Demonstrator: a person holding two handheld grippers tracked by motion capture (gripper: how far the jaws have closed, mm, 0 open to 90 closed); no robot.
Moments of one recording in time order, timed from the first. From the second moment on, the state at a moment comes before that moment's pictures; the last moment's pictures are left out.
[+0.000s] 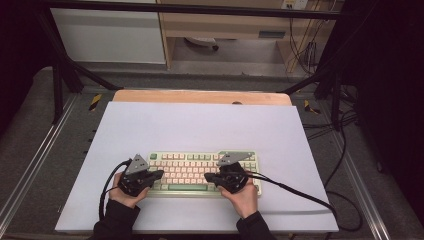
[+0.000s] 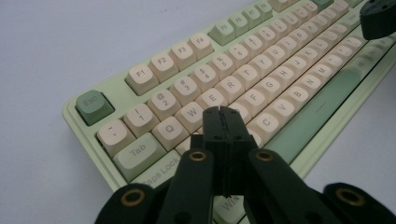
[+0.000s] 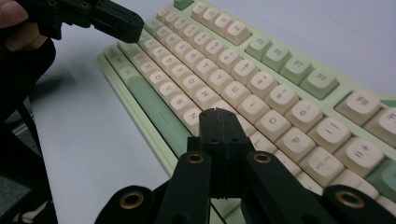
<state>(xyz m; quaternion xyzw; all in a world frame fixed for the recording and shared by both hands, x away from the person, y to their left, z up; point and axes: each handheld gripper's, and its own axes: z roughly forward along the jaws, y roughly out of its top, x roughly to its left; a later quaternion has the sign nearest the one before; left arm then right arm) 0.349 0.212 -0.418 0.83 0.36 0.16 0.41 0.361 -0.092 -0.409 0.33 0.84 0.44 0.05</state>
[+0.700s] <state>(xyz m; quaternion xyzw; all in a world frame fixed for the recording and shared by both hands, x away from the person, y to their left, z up) 0.349 0.211 -0.419 0.83 0.36 0.15 0.40 0.369 -0.056 -0.426 0.32 0.84 0.43 0.04</state>
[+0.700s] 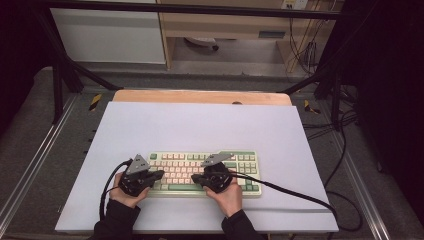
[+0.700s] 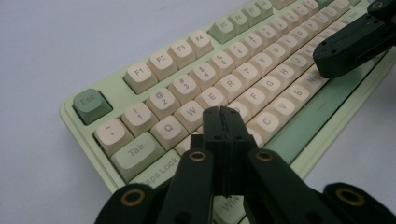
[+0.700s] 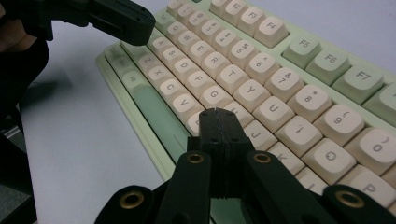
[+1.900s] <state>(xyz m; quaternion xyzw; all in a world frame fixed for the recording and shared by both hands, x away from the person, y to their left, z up) 0.349 0.210 -0.419 0.83 0.36 0.16 0.40 0.367 -0.068 -0.418 0.31 0.85 0.41 0.06</state>
